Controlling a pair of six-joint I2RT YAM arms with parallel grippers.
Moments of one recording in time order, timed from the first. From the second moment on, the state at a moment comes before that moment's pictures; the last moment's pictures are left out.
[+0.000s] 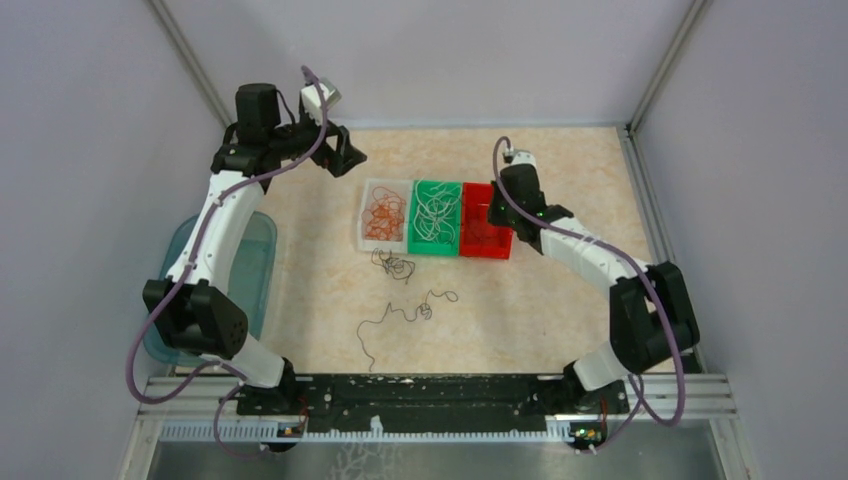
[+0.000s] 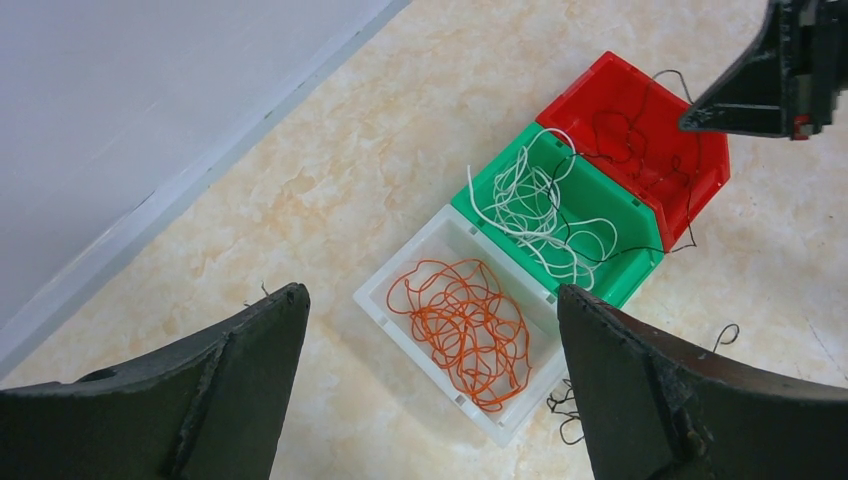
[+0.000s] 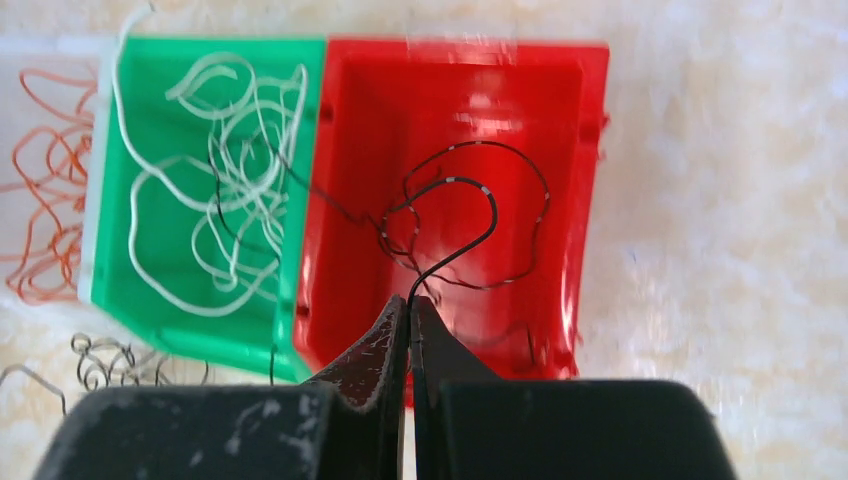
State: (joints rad) left arm -0.14 1.57 1.60 -0.47 0.67 0.33; right arm 0.42 1.44 0.96 -0.18 0.12 0.43
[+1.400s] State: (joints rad) left arm -0.10 1.56 1.57 -0.43 0.67 0.31; right arm 0.44 1.73 1.21 -0.06 0.26 0.14
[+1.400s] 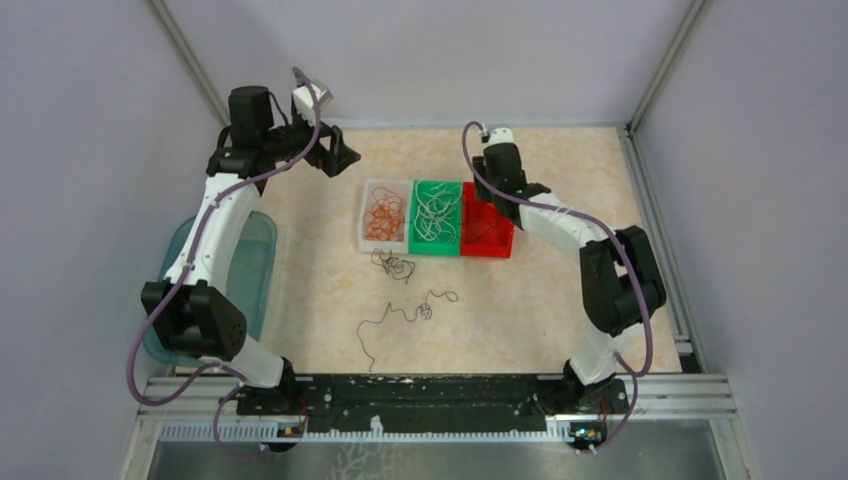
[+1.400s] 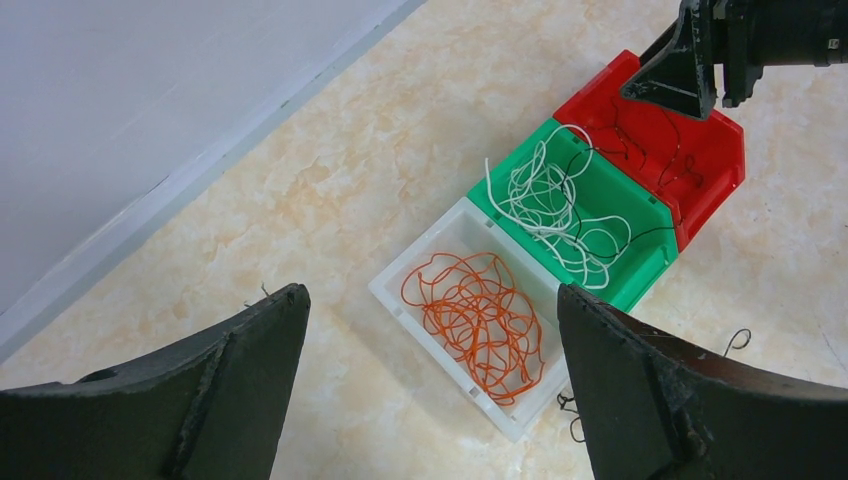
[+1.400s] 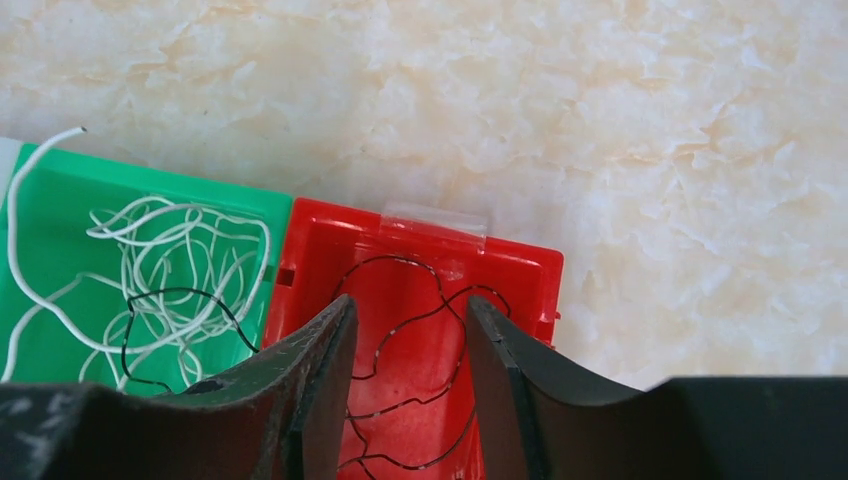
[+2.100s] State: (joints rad) left arm -0.08 1.55 1.55 -0.42 0.68 0.31; right arm 0.67 1.81 1.36 -0.13 0.31 0.18
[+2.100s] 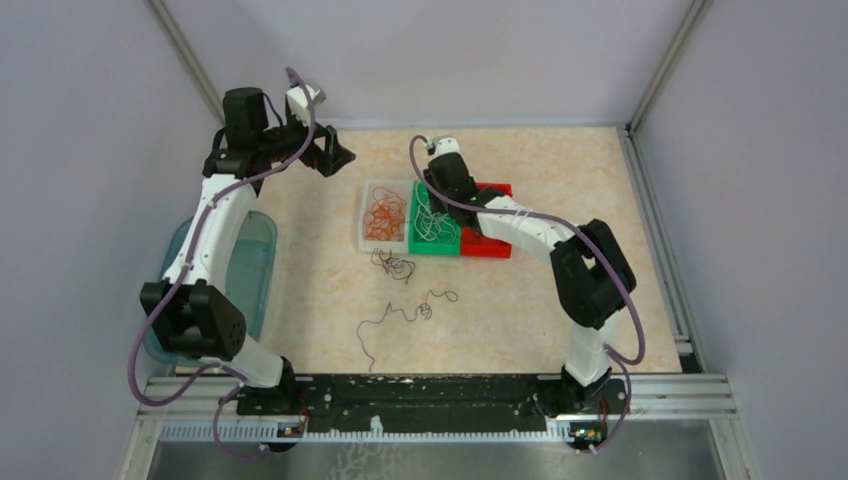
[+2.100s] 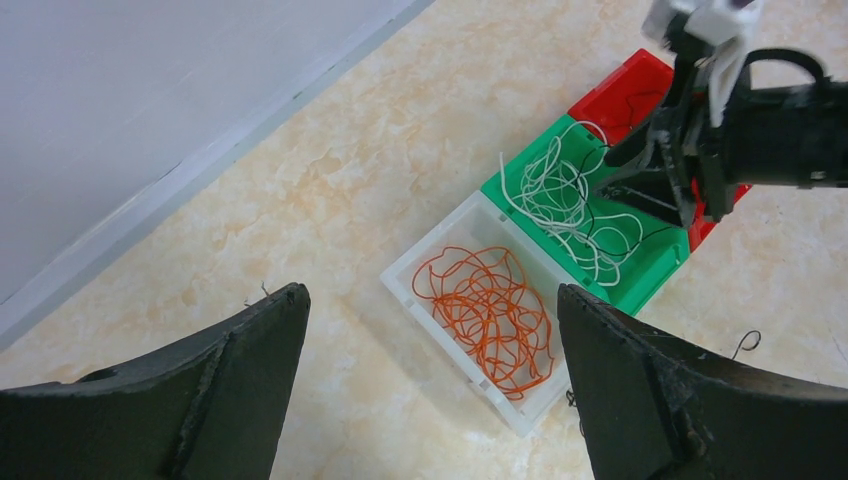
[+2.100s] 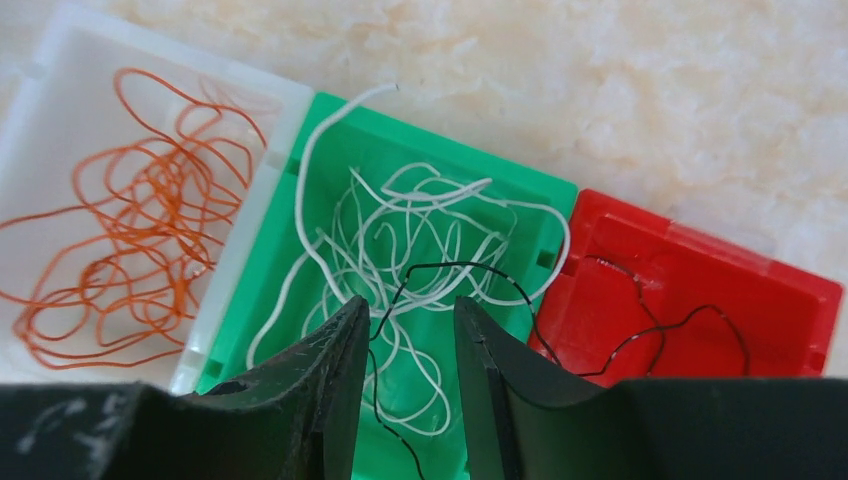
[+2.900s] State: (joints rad) left arm -0.03 1.55 1.54 -0.40 0.70 0.30; right arm 0.67 2.03 1.47 -0.16 0.33 0.25
